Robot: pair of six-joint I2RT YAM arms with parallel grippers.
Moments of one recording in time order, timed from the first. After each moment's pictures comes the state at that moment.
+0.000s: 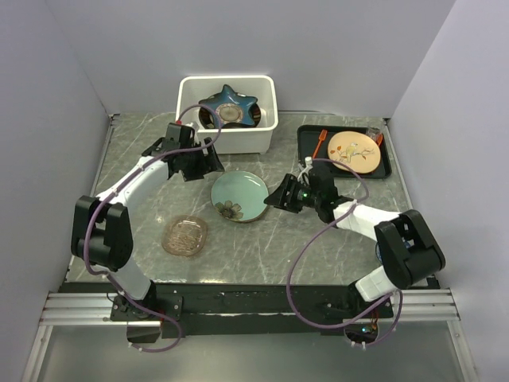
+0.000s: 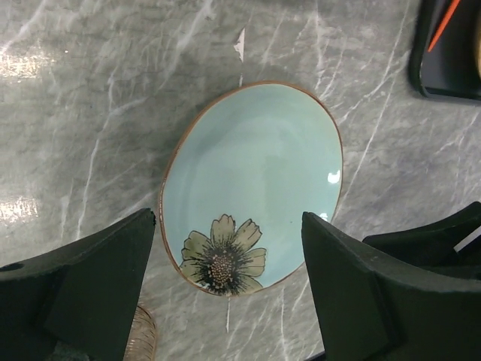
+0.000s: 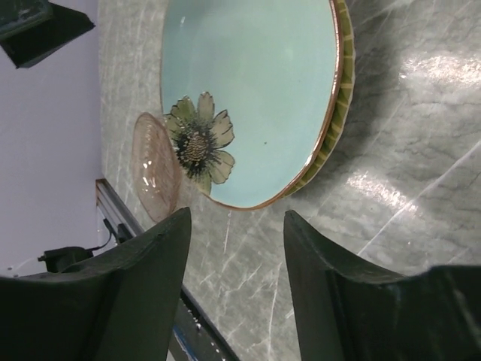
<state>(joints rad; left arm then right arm) -0.29 1.65 1.28 -0.45 0.22 -0.56 0.41 1.49 0.66 0.27 -0.49 0.79</state>
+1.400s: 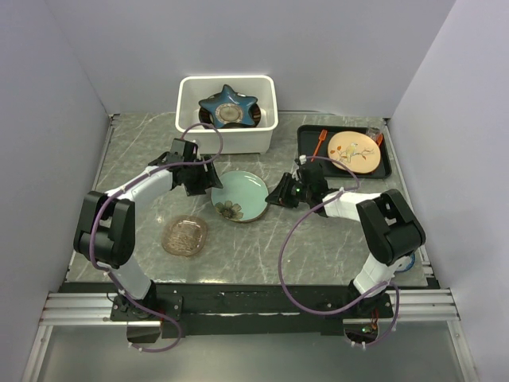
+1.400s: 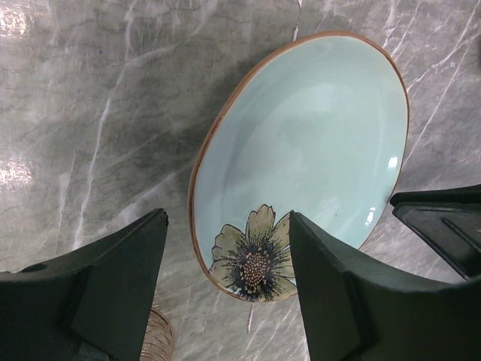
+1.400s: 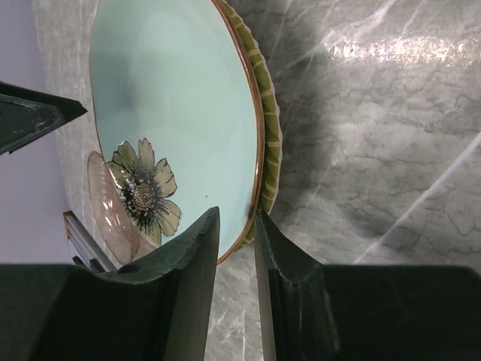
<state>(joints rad) -0.30 1.67 1.12 -0.36 0.22 -0.58 0.41 1.70 0.79 0.25 -0.40 0.78</state>
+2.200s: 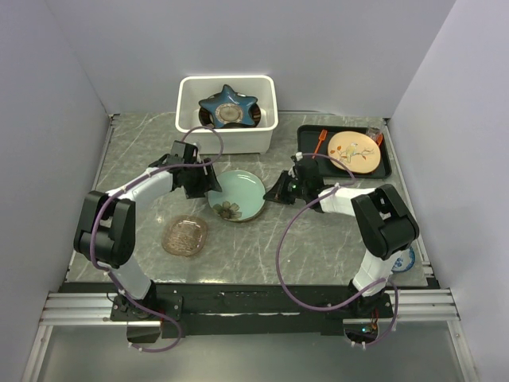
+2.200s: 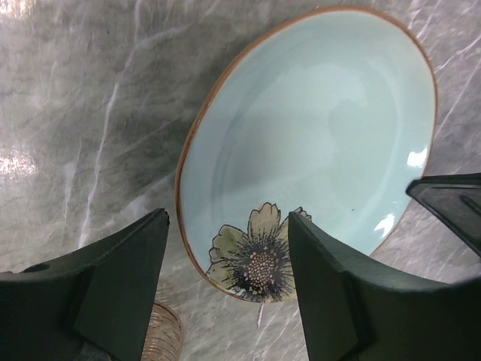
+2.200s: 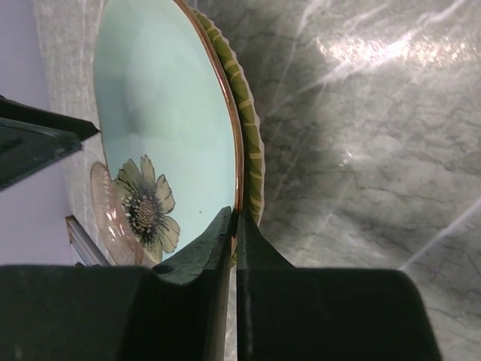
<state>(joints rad) -0.30 1.68 1.10 -0.37 0.22 -0.57 0.42 1.76 0.85 0.24 -0.40 0.78</state>
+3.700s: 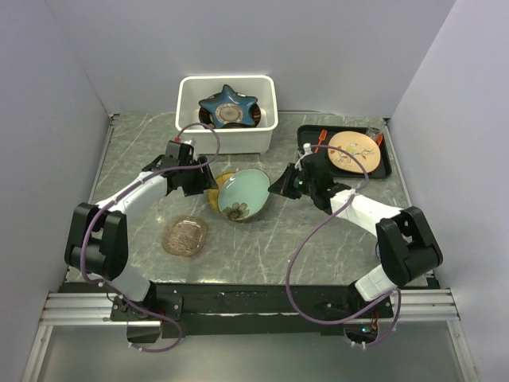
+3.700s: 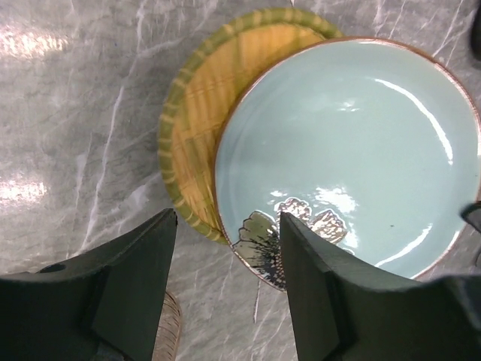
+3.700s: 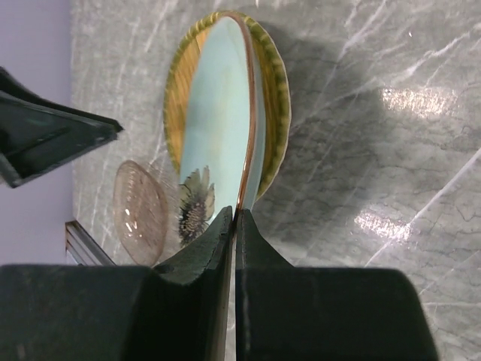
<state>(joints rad) -0.30 1.57 1.06 -0.36 0.19 -0.56 0.43 1.53 0.84 0.11 -0.33 0.73</state>
